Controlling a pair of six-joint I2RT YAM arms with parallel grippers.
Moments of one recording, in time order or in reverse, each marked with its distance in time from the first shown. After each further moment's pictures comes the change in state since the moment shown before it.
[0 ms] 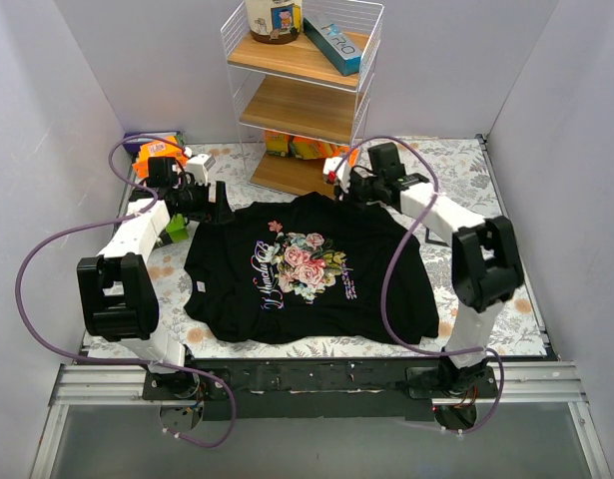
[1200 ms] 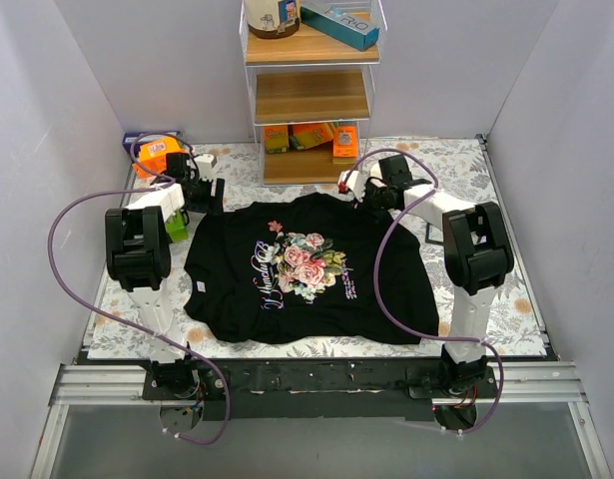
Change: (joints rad) left arm 0.000 0.397 0.188 0.175 -0.319 0.047; right arm -0.076 0.216 0.043 -0.007 0.164 -0.072
